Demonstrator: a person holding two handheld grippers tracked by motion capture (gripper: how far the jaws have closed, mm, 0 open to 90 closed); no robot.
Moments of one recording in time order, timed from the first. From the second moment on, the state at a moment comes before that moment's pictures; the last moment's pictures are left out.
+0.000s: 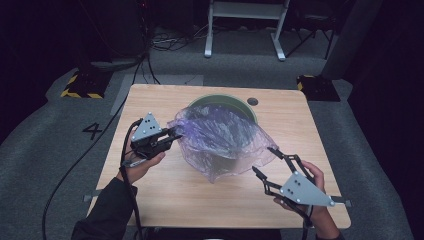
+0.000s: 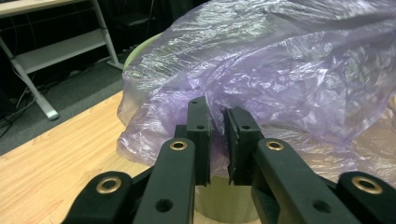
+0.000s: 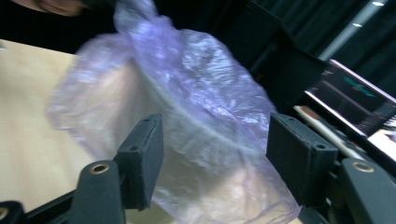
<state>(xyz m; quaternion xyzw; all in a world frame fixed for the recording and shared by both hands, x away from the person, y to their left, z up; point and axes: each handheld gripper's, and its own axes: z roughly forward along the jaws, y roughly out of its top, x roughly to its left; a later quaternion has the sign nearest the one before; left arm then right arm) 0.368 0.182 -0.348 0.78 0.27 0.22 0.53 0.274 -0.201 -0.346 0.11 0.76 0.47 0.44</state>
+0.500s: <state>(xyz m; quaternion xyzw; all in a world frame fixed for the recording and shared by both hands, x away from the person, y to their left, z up) 0.387 0.188 -0.348 0.78 0.28 0.21 0.52 0.342 -0.189 -0.326 0.16 0.78 0.43 0.43</state>
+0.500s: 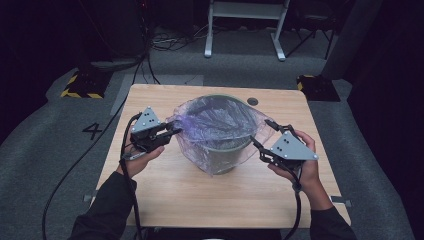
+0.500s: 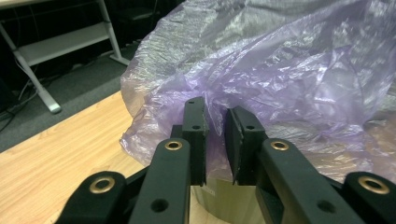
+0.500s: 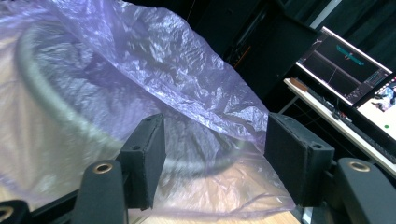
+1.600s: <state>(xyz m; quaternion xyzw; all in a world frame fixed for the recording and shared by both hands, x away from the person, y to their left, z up) 0.388 0.198 -0.341 0.77 0.27 0.21 0.54 0.322 -0.231 -0.342 0.20 0.75 0.50 0.38</state>
